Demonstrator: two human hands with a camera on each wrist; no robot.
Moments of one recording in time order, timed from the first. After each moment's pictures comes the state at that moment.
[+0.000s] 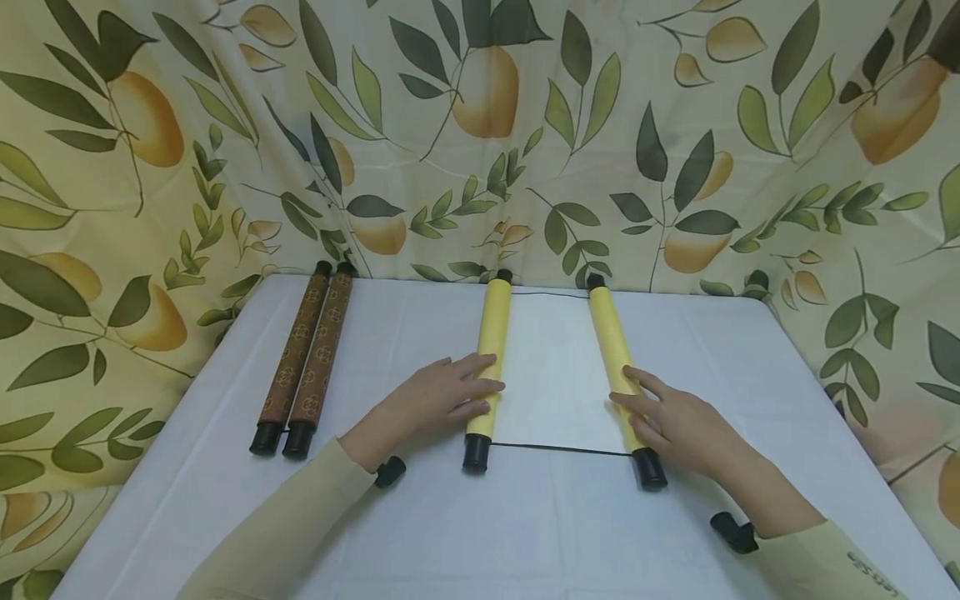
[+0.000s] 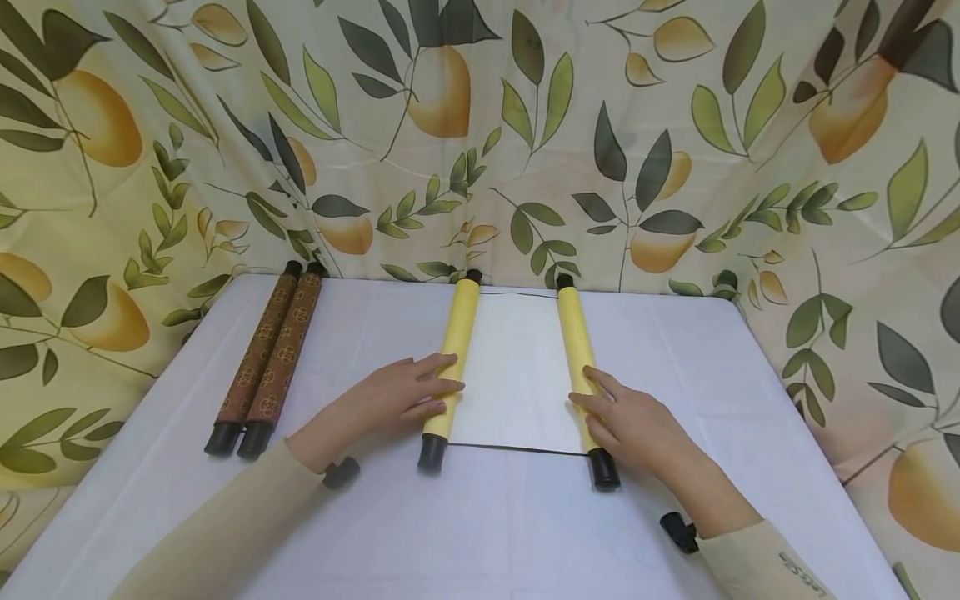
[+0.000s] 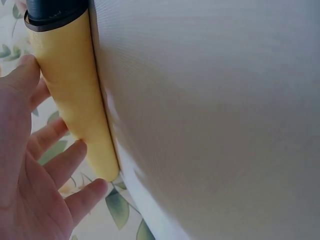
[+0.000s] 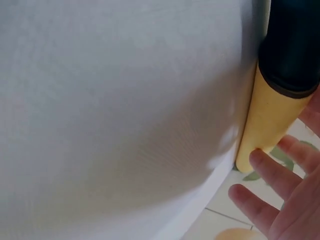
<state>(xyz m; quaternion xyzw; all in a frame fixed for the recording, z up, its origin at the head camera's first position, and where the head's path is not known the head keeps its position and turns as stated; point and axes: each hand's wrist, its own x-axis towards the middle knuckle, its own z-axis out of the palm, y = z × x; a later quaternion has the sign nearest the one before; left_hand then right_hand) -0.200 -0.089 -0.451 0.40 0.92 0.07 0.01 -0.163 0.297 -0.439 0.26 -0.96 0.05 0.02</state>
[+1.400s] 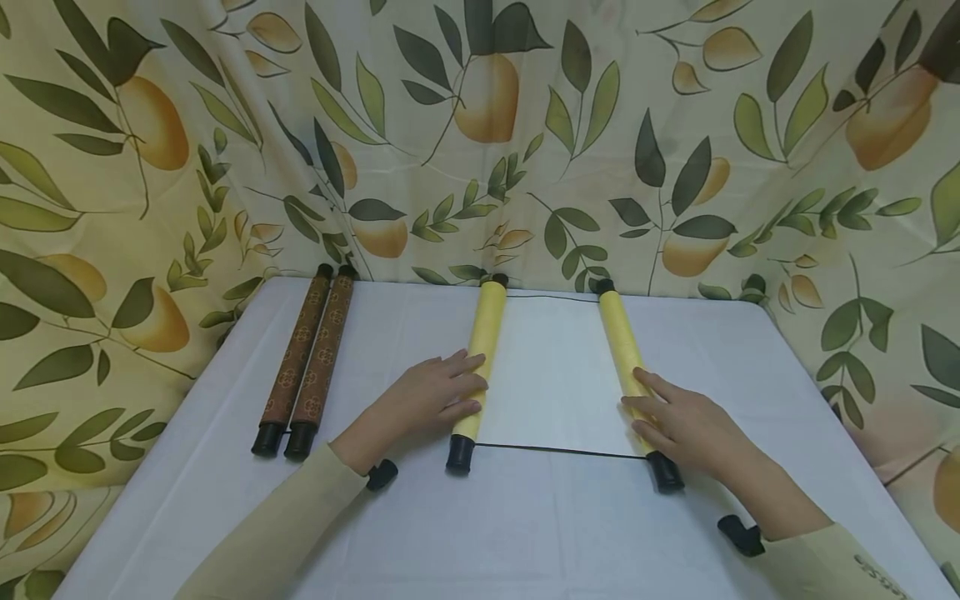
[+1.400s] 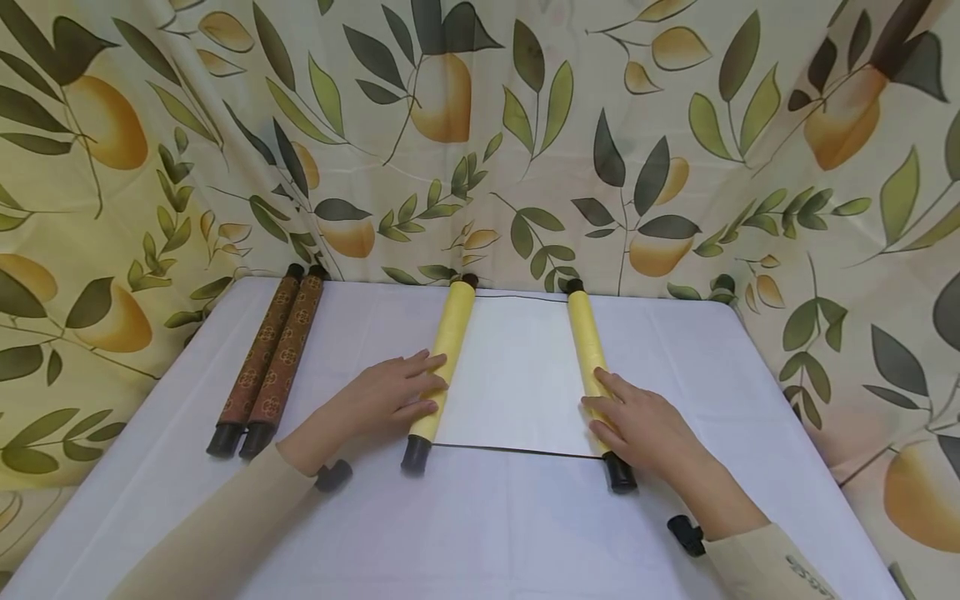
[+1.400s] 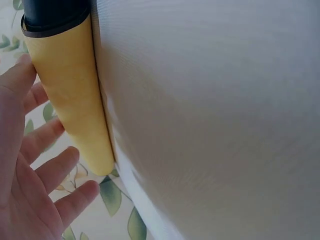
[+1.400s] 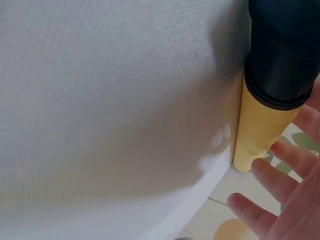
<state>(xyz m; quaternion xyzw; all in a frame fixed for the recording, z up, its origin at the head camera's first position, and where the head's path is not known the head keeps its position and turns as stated) -0.195 -0.102 -0.447 0.38 0.92 0.10 -0.01 -0.161 0.309 -0.437 0.25 -0.97 0.02 0.02</state>
